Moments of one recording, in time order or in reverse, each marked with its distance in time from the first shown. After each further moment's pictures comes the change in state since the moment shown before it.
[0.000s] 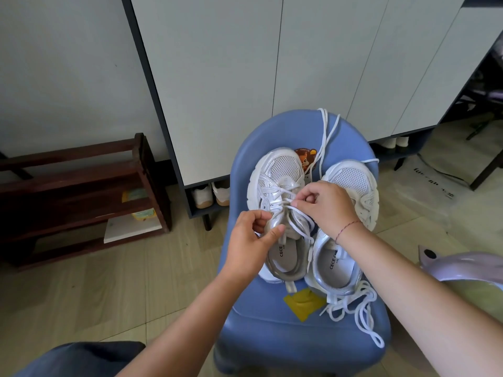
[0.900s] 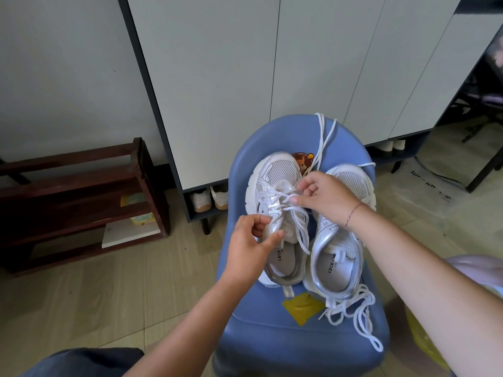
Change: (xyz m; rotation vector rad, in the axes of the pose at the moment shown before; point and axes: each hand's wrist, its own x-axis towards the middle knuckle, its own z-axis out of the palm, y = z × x) left_hand -0.001 0.001 0.003 0.027 0.024 0.020; right_hand 0.019 -0.007 -0.021 0.130 -0.238 0.088
